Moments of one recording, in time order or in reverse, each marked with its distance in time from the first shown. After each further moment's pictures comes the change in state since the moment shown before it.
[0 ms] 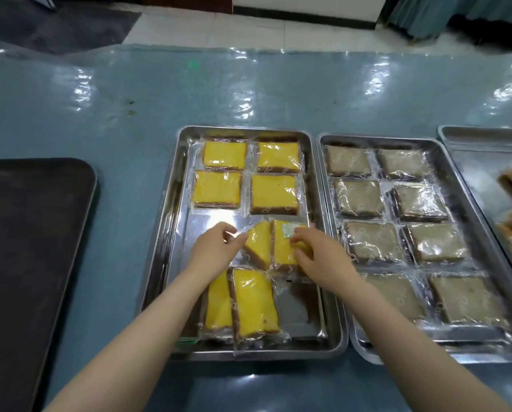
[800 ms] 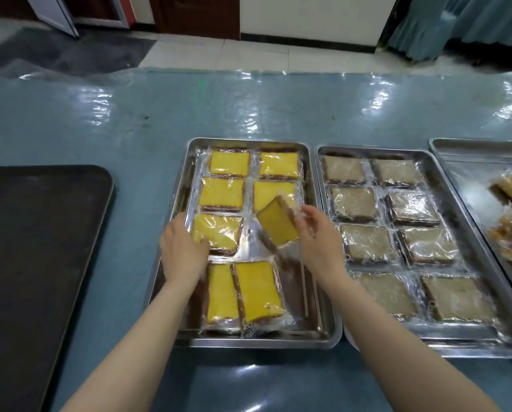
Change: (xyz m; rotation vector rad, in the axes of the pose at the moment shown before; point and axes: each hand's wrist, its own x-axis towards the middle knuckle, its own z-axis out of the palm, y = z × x) left_hand -0.027 -0.018 -0.026 0.096 0.454 -0.162; right_hand -0.002 -0.034 -0.009 0.446 0.430 0.061
